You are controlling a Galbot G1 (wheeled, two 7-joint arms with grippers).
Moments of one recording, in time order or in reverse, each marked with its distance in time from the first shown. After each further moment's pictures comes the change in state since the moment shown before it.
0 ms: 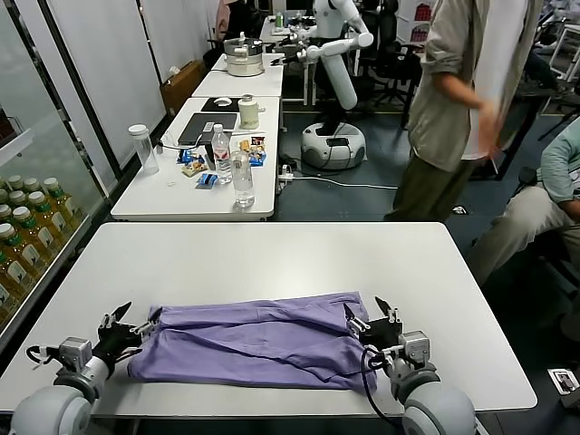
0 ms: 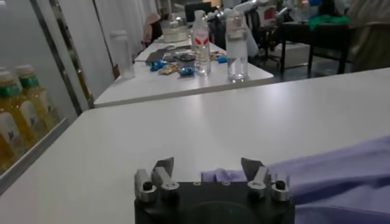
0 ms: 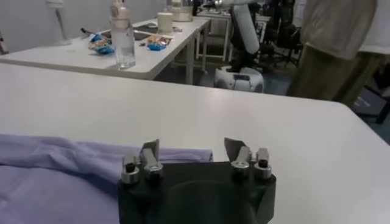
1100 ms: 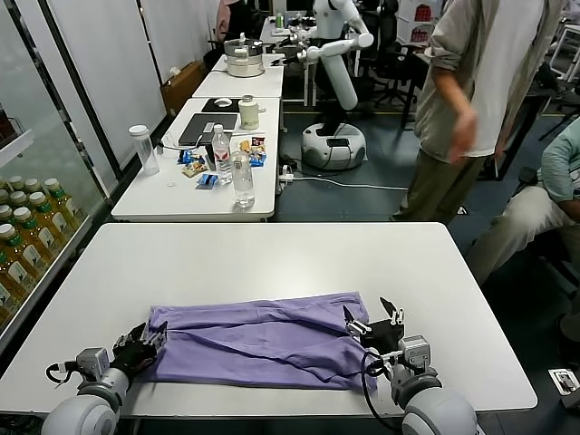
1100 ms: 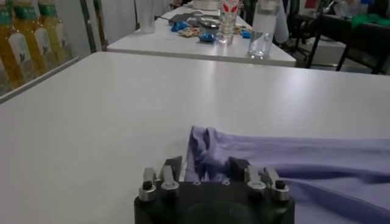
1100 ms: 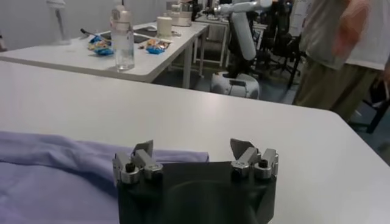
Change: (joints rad) left arm 0.003 -0.073 0.057 -0.007 -0.152 0.110 -0.169; right arm -0.009 0.024 -0.009 -0.006 -0.065 -0.002 -0.014
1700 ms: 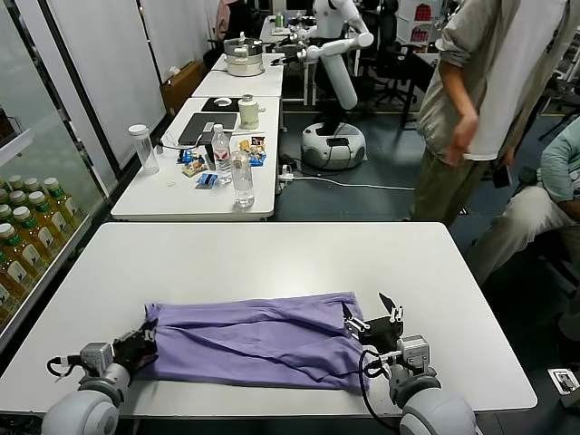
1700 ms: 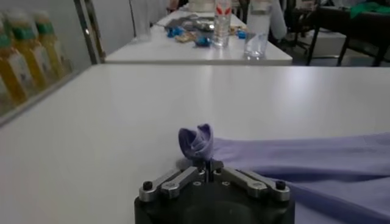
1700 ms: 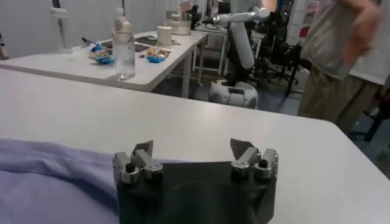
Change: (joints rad) left arm -0.016 0.012 -0.009 -0.039 0.107 0.011 -0.020; right arm 0.014 0.016 -0.004 0.013 -0.036 0.004 -0.012
